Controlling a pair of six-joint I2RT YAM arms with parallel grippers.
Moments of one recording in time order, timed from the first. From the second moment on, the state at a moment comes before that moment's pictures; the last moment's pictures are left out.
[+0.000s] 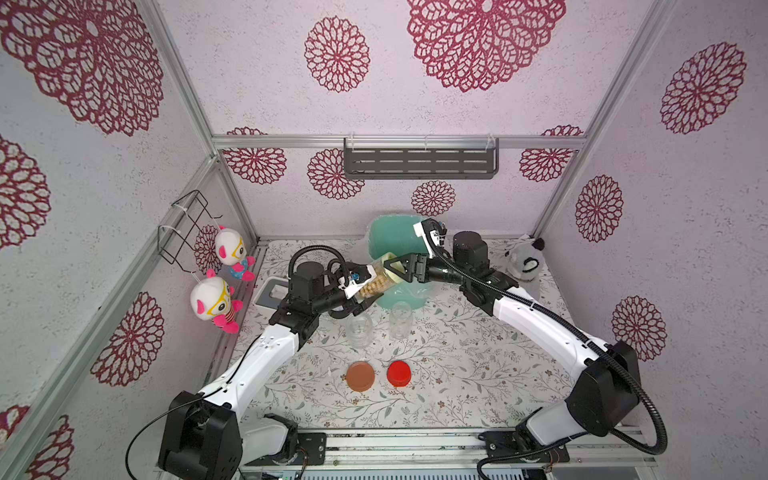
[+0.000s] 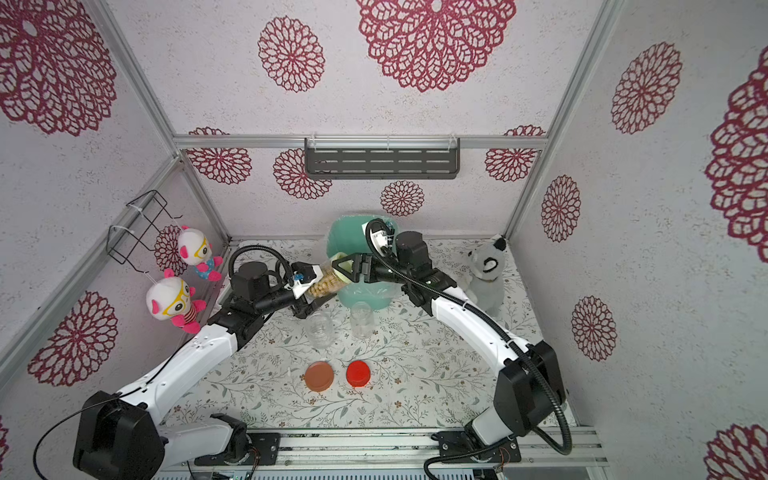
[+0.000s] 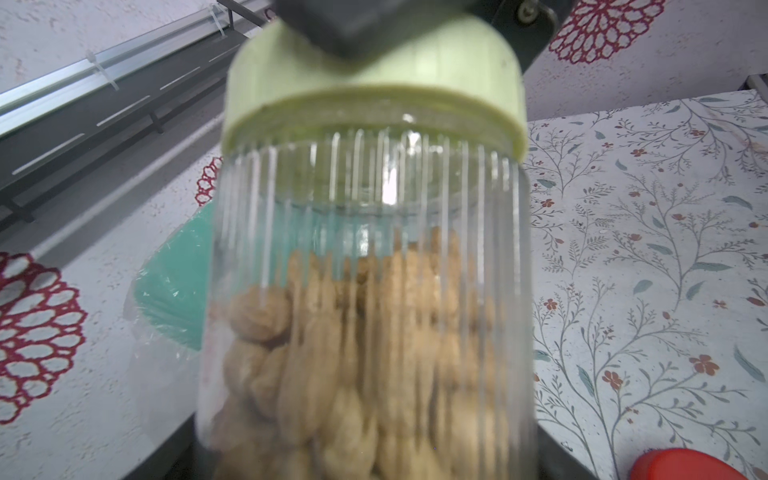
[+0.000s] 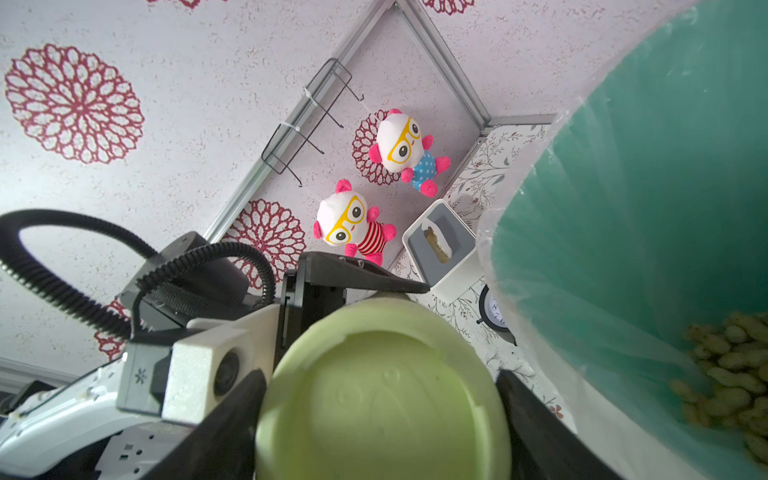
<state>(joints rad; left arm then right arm) -0.34 1.25 0.88 0.08 0.58 0.58 0.59 1.51 1.31 0.00 -0.67 0.61</state>
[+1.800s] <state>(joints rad) -0.31 1.30 0.96 -0.06 0.73 0.57 0.46 1.37 1.21 0.08 -0.91 -0.06</state>
